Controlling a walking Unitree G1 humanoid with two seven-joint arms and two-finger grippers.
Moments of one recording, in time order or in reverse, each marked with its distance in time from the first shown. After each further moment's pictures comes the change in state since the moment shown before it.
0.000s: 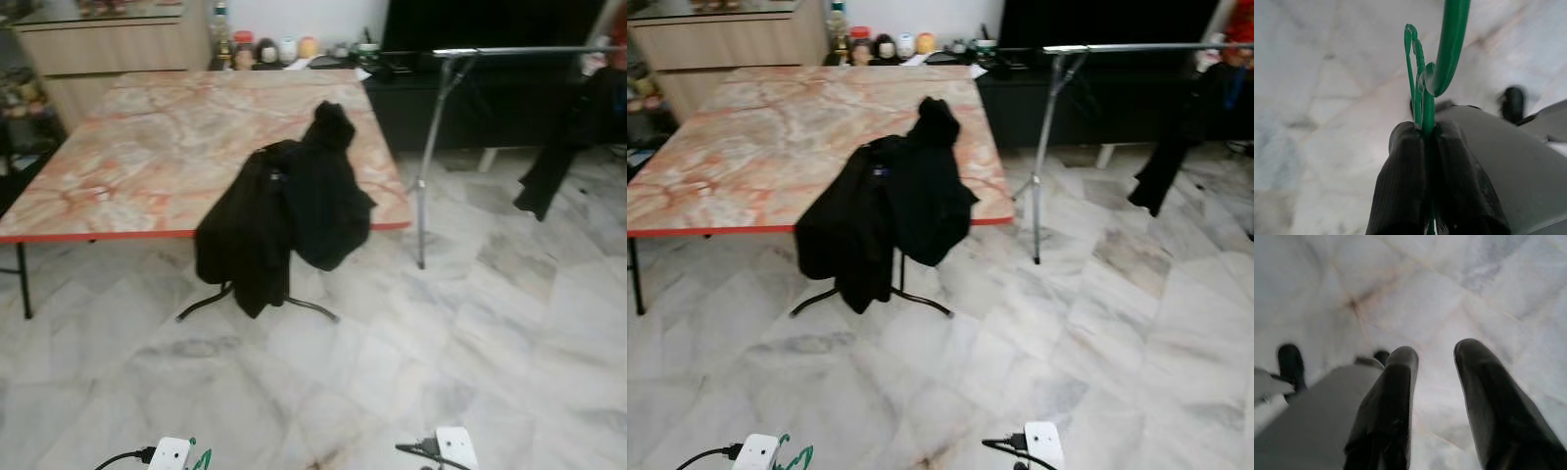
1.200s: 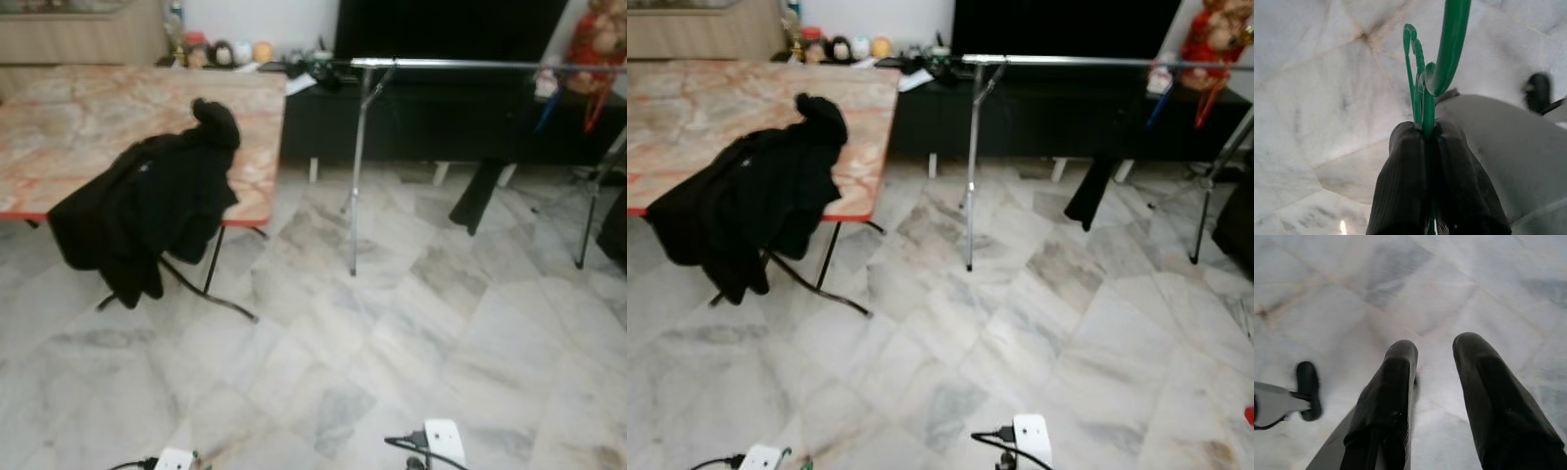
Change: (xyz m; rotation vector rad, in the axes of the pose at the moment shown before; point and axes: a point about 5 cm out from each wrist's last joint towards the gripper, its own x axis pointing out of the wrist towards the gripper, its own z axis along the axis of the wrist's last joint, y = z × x) left arm -0.001 0.003 -0.008 0.049 0.042 0.002; right arm 0.003 0.014 0.022 0.075 -0.082 0.020
